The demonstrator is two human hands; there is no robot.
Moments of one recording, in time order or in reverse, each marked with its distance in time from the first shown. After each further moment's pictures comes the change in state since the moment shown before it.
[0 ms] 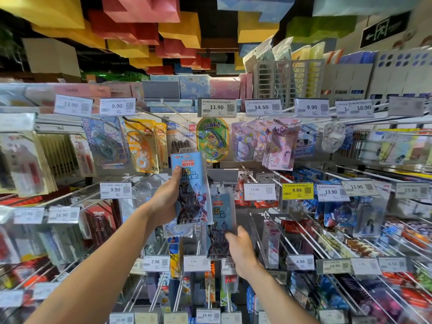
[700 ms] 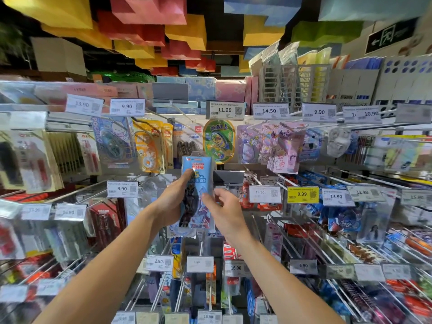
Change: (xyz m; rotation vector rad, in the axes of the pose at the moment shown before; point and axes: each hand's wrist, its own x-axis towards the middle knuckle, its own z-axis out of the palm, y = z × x) left_hand -0.008 0.001 0.002 0.021 -0.103 -0.011; right_hand -0.028 -0.108 0.032 -0.130 -0.120 -0.526
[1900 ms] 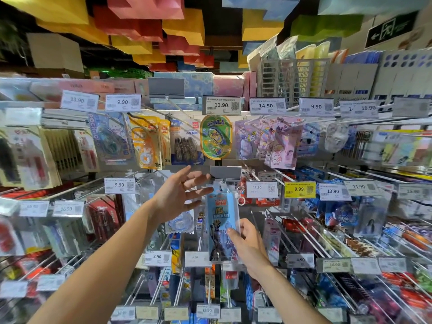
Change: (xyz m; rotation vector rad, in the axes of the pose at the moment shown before) left_hand -0.009 0.006 0.007 -0.097 -0.053 -0.019; right_hand -0.054 0.088 -0.045 -0.054 0.021 0.255
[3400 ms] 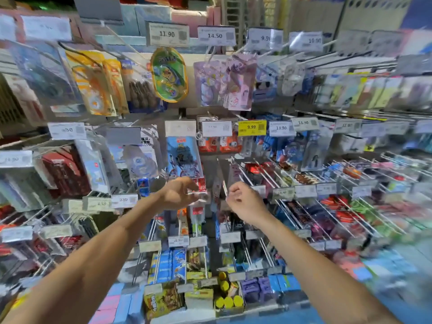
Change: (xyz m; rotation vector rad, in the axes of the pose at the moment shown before) left_hand -0.009 -0.148 0.045 1.254 -0.066 0.051; right_hand -0.077 0.015 -0.106 -0.476 -0.064 0.074
